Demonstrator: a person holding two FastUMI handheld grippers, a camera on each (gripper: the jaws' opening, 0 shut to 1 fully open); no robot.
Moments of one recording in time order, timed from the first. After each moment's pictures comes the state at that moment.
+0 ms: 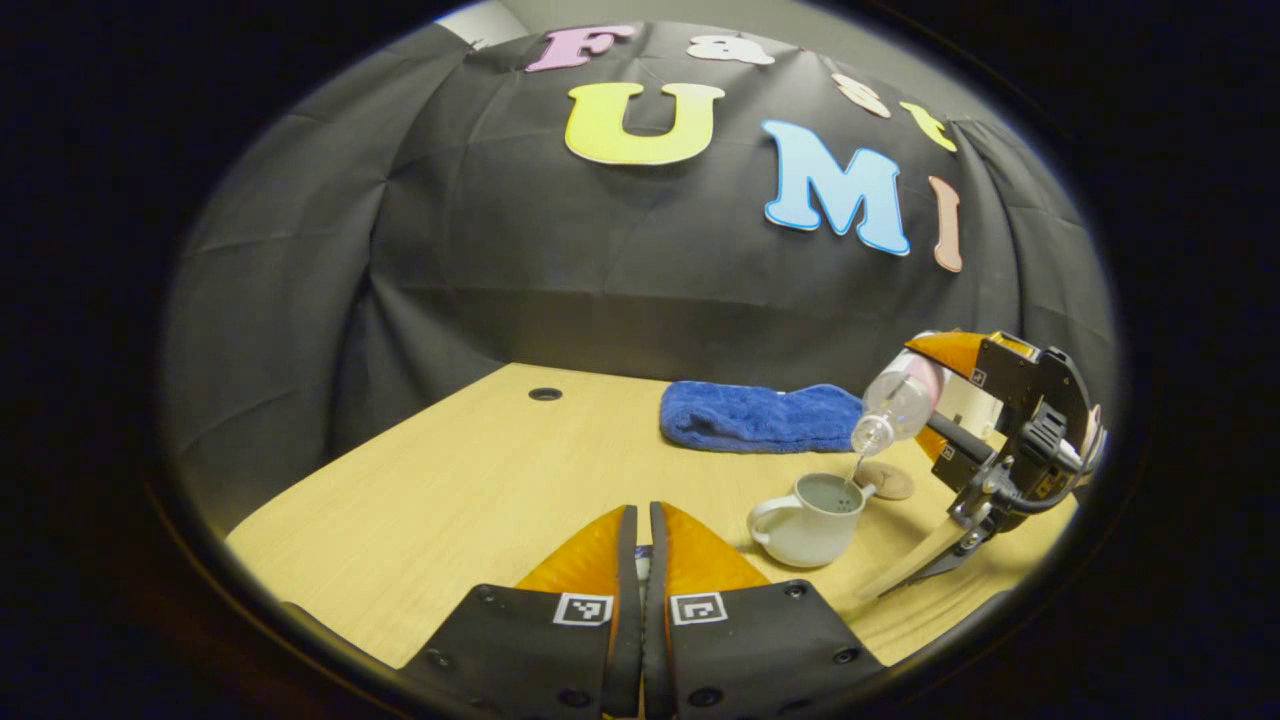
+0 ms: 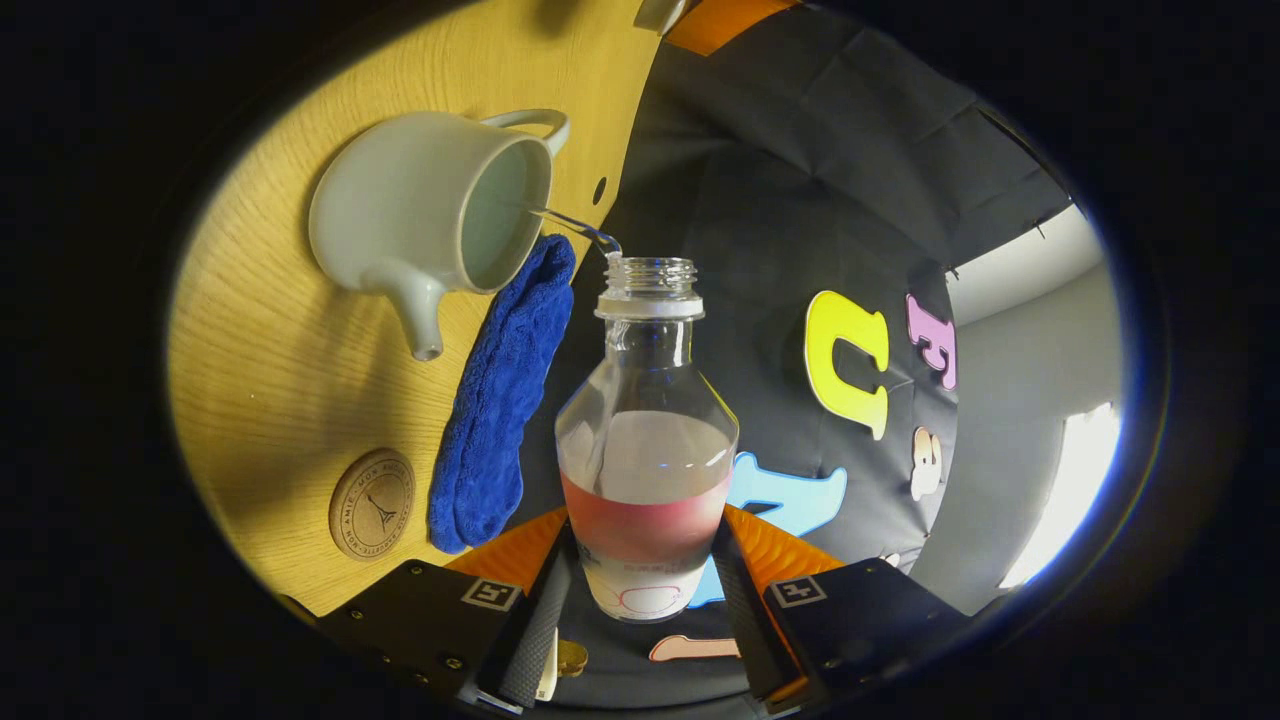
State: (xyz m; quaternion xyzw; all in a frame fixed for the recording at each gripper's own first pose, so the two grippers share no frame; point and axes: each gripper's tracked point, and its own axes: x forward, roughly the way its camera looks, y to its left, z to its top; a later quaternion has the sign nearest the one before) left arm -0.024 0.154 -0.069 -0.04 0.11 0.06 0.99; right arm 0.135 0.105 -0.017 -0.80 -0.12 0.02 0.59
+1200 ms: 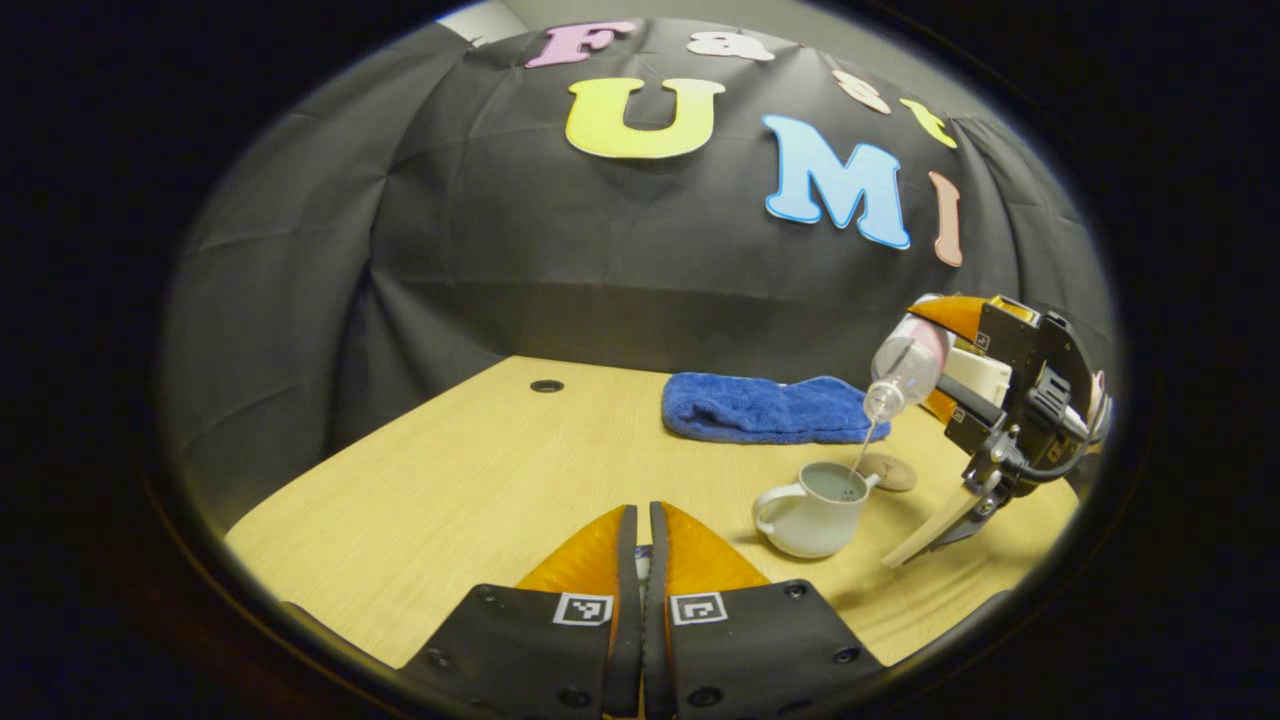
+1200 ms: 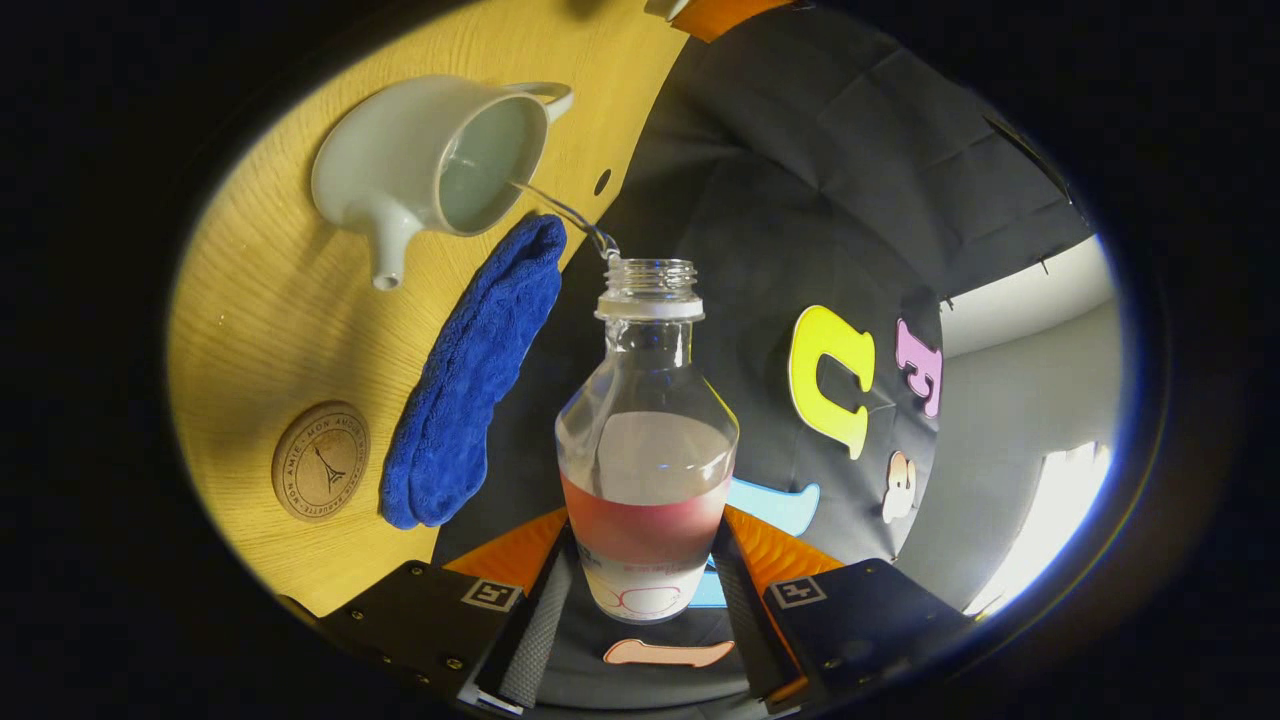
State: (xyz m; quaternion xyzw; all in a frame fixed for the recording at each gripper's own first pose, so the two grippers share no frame) left arm -0.026 0.155 -0.077 -0.04 0.12 0.06 0.99; right arm 0.149 0.104 0.005 -0.82 -0.15 0.01 0.55
